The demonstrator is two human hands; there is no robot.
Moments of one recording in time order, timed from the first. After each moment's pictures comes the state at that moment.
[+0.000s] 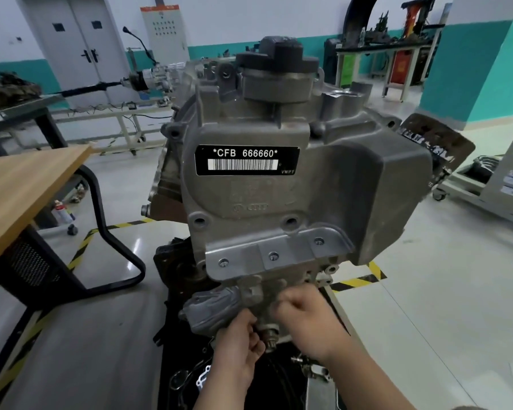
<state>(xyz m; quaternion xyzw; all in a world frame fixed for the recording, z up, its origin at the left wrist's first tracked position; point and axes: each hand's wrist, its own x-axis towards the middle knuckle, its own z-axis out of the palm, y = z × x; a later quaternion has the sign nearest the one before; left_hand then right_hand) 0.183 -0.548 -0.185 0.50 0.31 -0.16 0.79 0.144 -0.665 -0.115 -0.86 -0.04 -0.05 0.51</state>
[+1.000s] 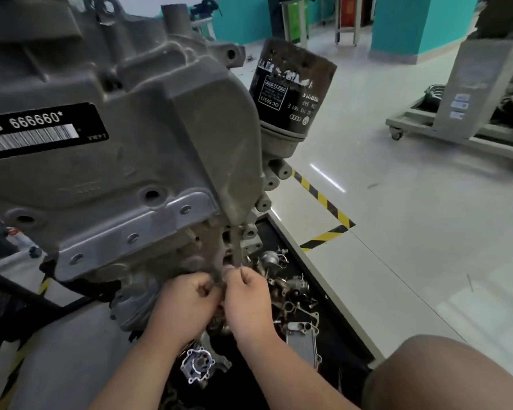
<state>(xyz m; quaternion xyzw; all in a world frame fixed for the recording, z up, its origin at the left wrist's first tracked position) 0.188 -0.564 -0.158 0.94 -0.19 -0.01 0.28 0.140 -0.659 -0.175 -0.55 0.26 -0.15 0.78</state>
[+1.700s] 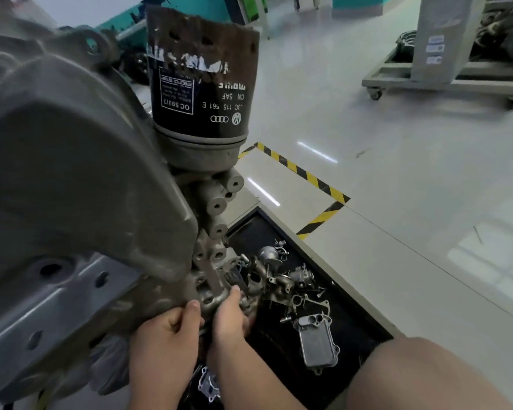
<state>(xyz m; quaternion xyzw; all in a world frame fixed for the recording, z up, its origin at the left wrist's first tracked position) 0.181 -0.586 -0.154 0.96 -0.05 0.04 0.28 0.224 -0.631 -0.283 -0.17 0.45 0.01 0.88</state>
